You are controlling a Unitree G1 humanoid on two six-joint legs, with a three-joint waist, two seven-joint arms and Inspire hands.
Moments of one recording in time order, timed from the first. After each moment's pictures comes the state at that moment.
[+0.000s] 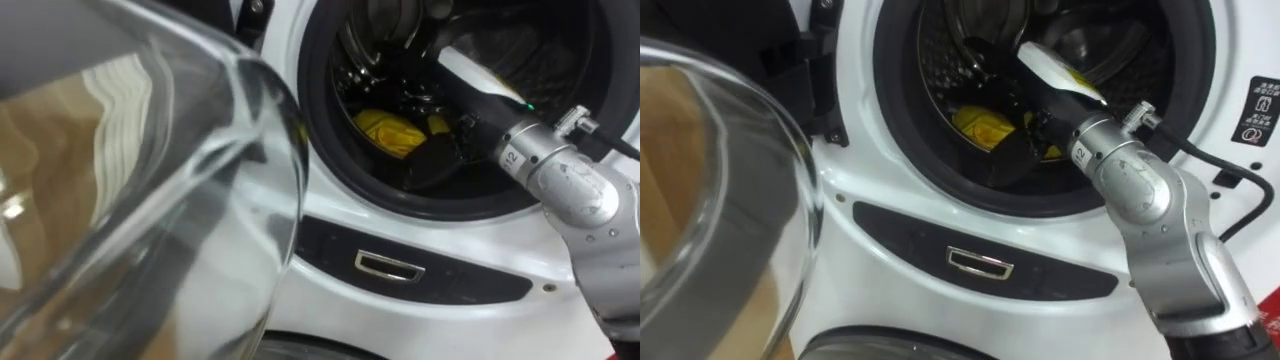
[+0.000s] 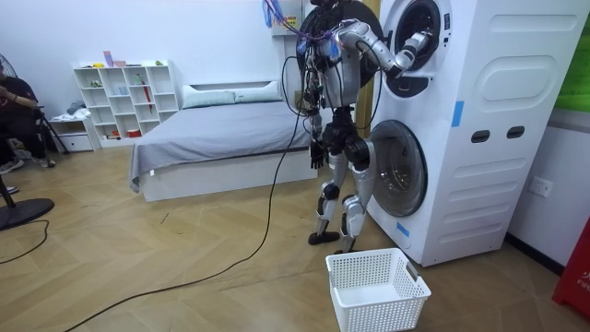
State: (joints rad) left arm 0.20 0.28 0.10 1.07 0.05 0.20 0.01; right arm -0.53 -0.51 0.12 -0.08 -0.40 0.21 0.40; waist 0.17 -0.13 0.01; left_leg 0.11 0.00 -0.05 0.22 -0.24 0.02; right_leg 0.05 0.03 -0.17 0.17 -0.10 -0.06
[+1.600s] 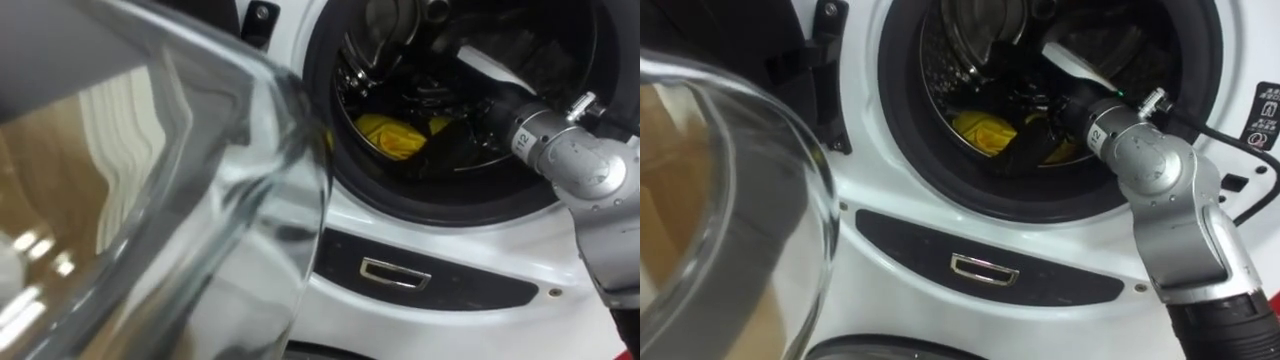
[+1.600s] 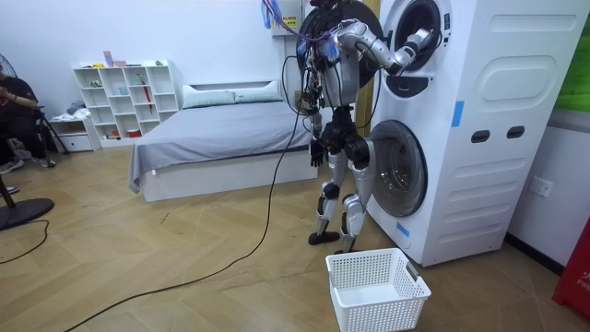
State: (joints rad) left arm 0.27 0.26 0.17 0.92 0.07 0.29 0.01; right arm -0.61 -0.51 0.10 0.01 -0.43 0.33 0.46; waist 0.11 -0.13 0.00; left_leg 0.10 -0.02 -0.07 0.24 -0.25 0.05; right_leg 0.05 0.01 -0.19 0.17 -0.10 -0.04
